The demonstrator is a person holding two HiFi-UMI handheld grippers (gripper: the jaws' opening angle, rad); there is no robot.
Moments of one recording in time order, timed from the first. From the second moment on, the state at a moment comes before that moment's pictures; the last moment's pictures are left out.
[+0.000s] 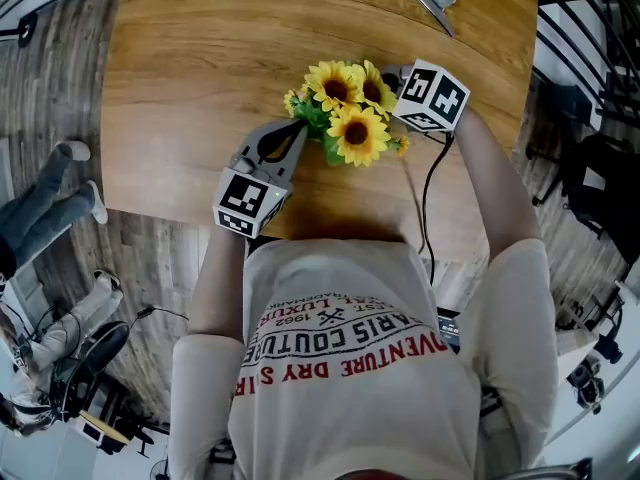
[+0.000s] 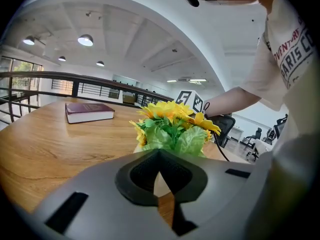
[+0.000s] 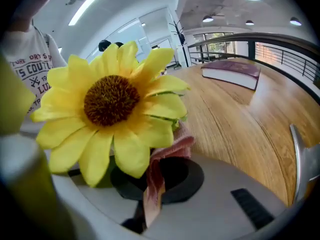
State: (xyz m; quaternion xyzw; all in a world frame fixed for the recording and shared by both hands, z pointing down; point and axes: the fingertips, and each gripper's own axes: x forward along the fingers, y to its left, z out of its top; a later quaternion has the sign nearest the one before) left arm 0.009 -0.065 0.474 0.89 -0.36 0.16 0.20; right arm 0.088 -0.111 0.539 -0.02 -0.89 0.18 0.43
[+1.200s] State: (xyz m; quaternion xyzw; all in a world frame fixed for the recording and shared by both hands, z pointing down) left arm 0.014 -0.073 0.472 0.89 -0.36 0.12 0.24; right arm 0.027 -0.129 0.522 -0.17 -0.87 0.12 0.44
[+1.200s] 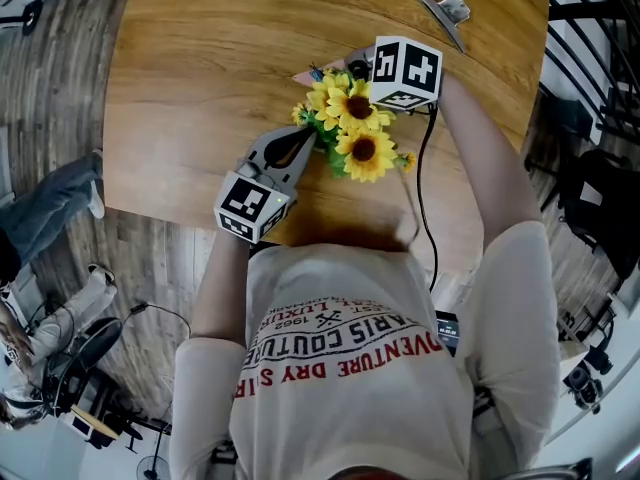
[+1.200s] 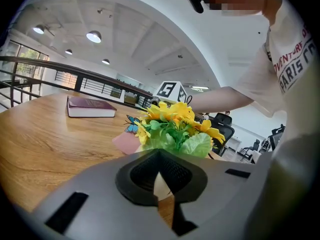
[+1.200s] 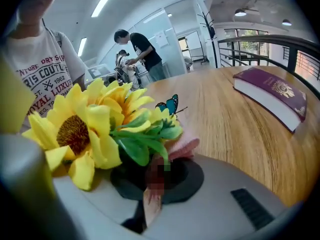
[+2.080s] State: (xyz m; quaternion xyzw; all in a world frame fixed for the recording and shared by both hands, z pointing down) left arm 0.007 -0.065 0.439 0.89 -0.39 0.14 0.17; right arm 0.147 -0.126 0.522 0.05 -0.85 0.15 0.50
